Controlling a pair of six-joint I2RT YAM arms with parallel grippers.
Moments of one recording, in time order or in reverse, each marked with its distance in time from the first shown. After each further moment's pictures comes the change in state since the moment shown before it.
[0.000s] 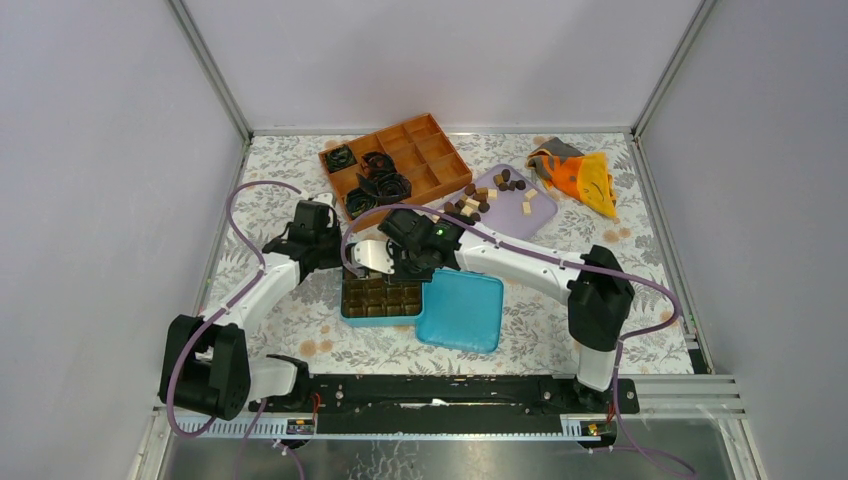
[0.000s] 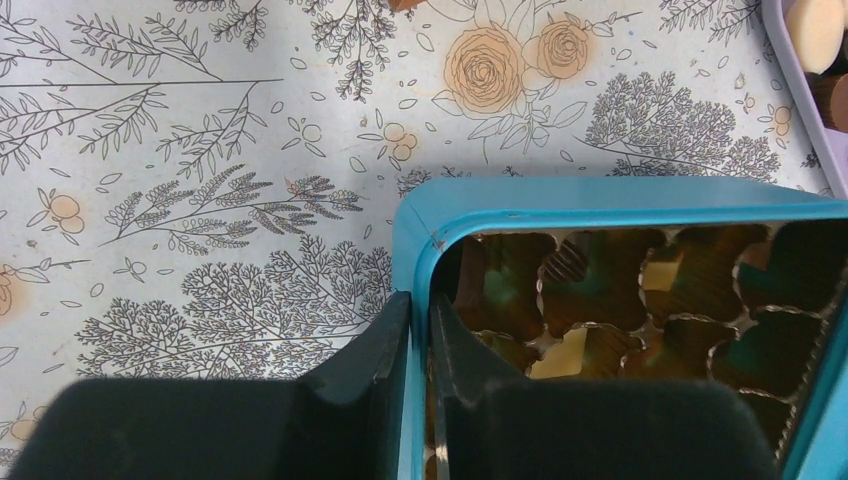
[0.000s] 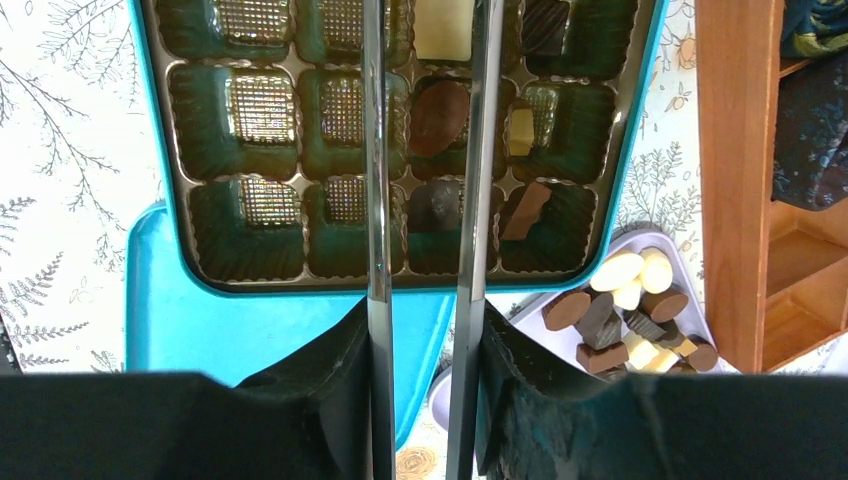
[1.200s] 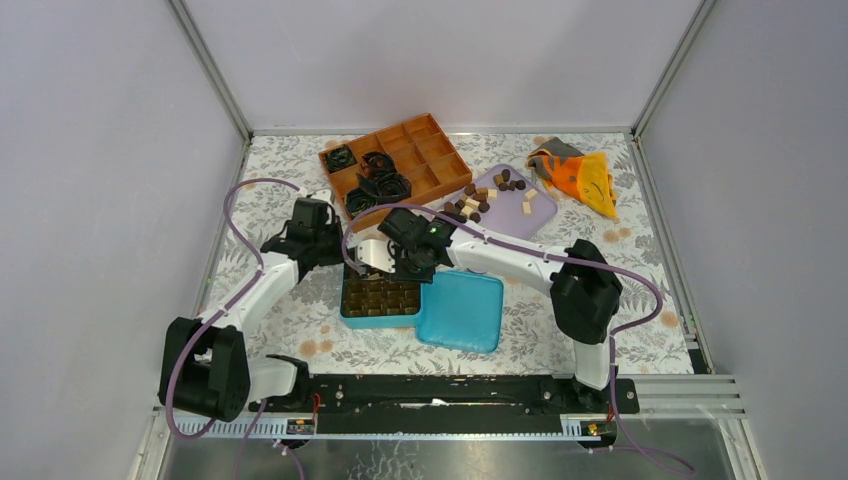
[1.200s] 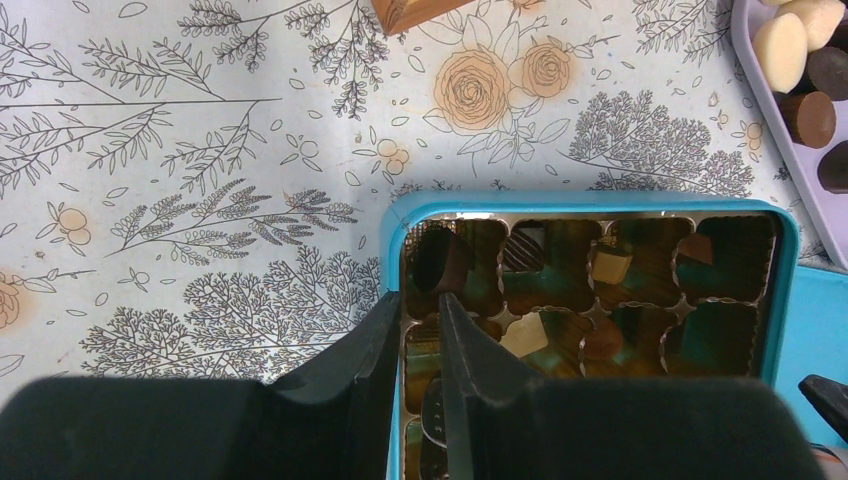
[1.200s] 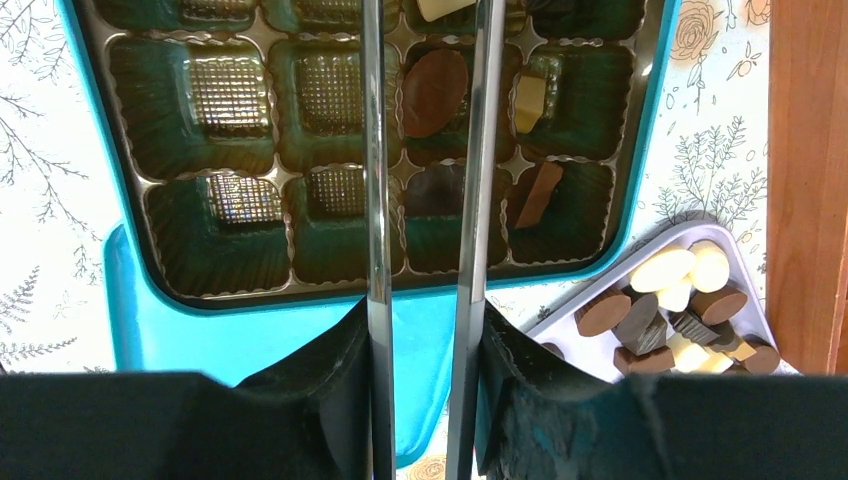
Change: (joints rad) left arm 0.004 -0.005 0.016 0.001 -0.007 -0.003; right arm -0.031 0.073 0.000 0.000 -0.008 0.040
